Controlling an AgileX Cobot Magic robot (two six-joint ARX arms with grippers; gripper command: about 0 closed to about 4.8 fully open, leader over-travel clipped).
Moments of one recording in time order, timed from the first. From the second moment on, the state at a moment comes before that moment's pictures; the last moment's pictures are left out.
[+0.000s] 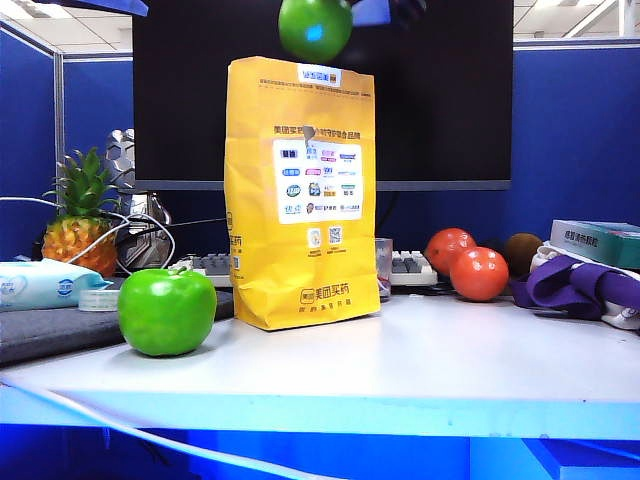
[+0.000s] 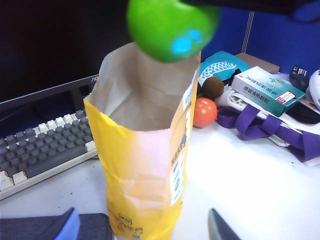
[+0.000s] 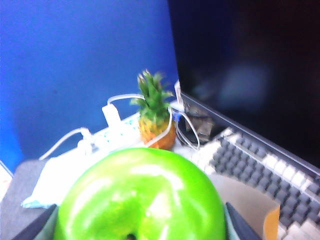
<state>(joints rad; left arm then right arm) -0.33 1.05 0.92 -0.06 0.33 0.13 0.37 1.80 1.81 -0.19 -0.62 0.04</state>
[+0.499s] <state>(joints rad) -0.33 1.05 0.92 -0.06 0.34 0.13 0.37 1.82 1.82 -0.04 -0.62 0.03</state>
